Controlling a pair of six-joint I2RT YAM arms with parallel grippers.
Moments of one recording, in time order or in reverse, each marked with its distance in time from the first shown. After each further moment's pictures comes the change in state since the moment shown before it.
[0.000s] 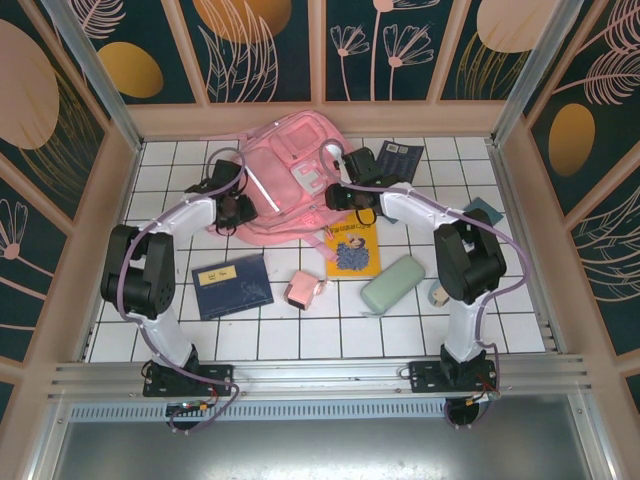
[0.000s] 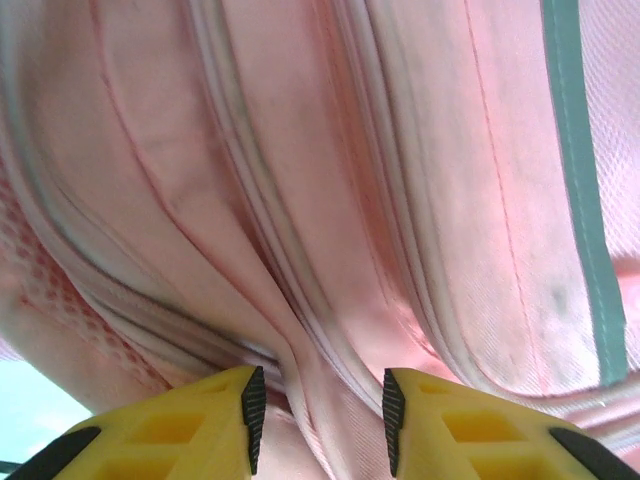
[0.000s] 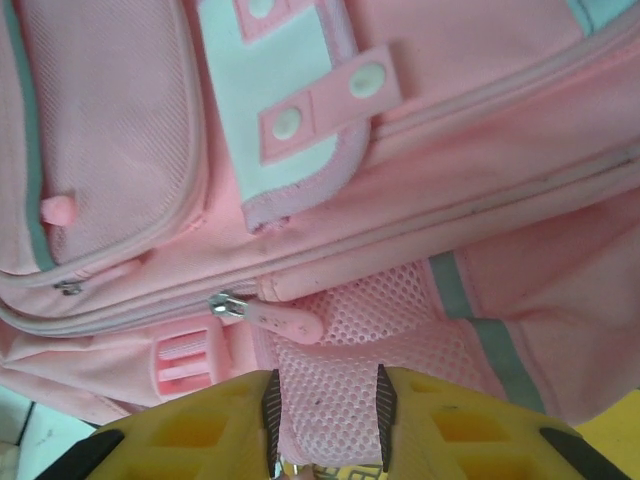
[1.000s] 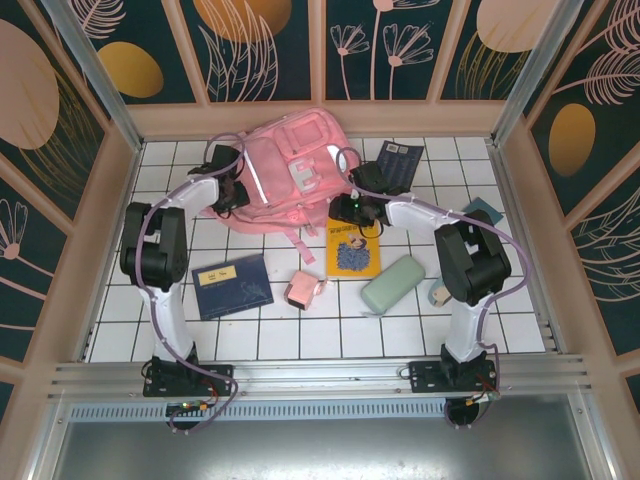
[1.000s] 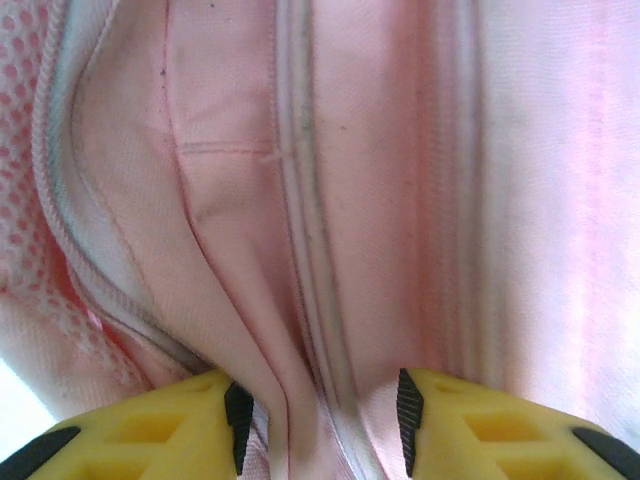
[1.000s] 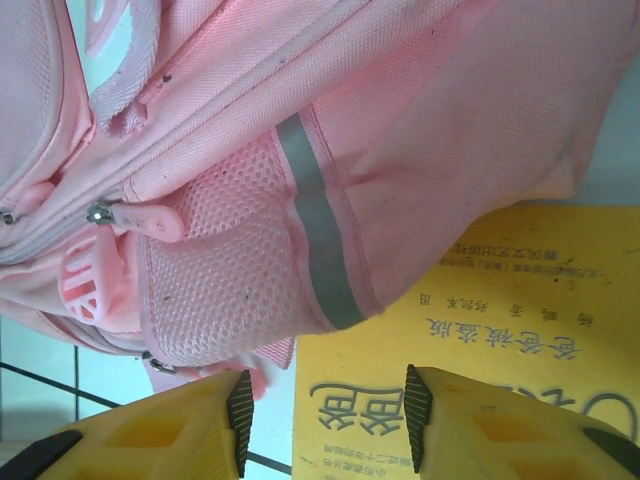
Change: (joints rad) left arm 0.074 0.199 0.221 -0.027 -0.109 0.106; right arm -0.033 -0.032 -0.167 0.093 -0.110 0.337
